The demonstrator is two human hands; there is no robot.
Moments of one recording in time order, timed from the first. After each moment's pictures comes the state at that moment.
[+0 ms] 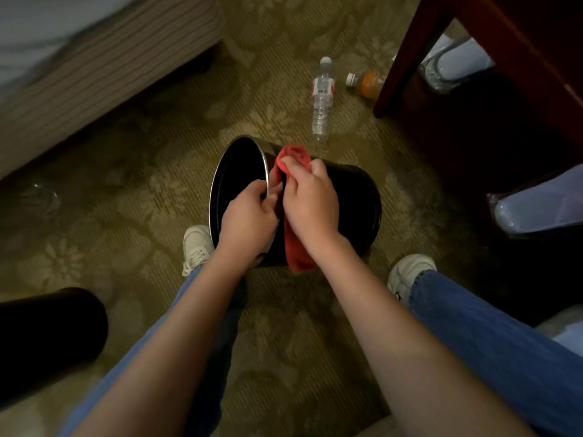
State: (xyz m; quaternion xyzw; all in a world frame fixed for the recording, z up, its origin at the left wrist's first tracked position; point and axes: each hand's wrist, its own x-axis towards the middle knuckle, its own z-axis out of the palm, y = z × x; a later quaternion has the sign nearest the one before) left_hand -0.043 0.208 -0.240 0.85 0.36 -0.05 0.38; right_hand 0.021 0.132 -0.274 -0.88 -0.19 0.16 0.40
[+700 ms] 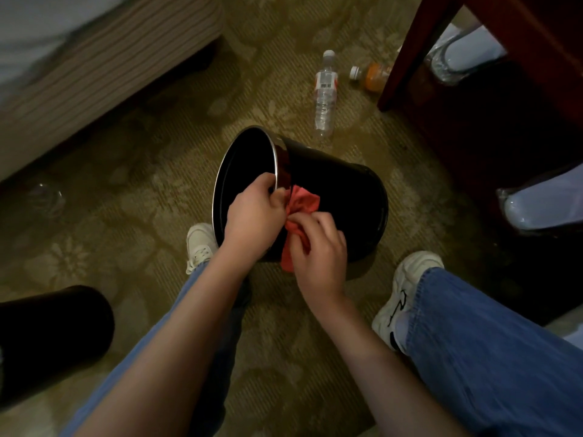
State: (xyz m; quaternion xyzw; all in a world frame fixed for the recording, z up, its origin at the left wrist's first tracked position) left_hand -0.036 0.204 -0.239 0.86 0.36 -0.07 0.34; right_hand -0.049 0.088 -0.294 -0.87 -0.19 0.06 0.46
